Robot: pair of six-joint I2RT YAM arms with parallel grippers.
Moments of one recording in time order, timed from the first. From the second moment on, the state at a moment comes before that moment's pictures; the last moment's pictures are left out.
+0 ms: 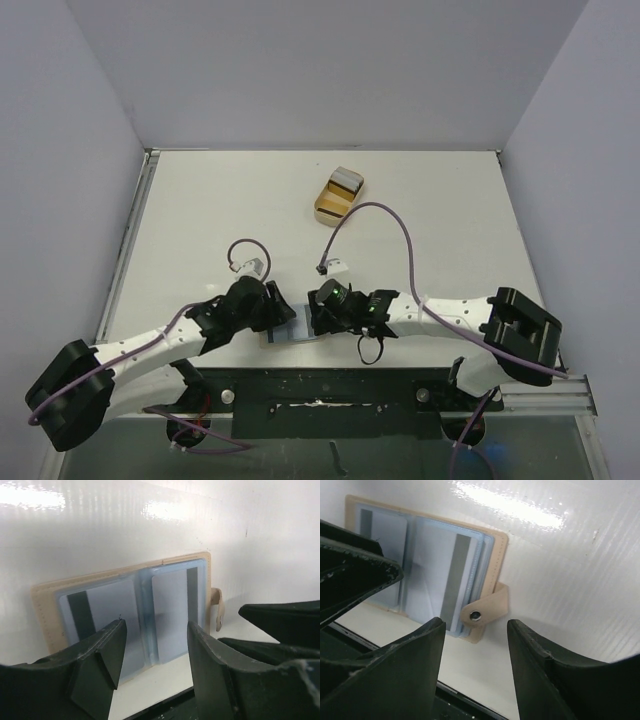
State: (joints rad) left arm -0.80 1.07 0.37 -0.07 -0.07 -1.00; right arm 1.10 1.47 0.77 -0.24 0.22 0.73
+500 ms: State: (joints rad) left arm -0.65 0.84 0.36 -0.32 -0.07 -1.03; right arm 1.15 1.59 0.86 -0.30 0.30 0.68
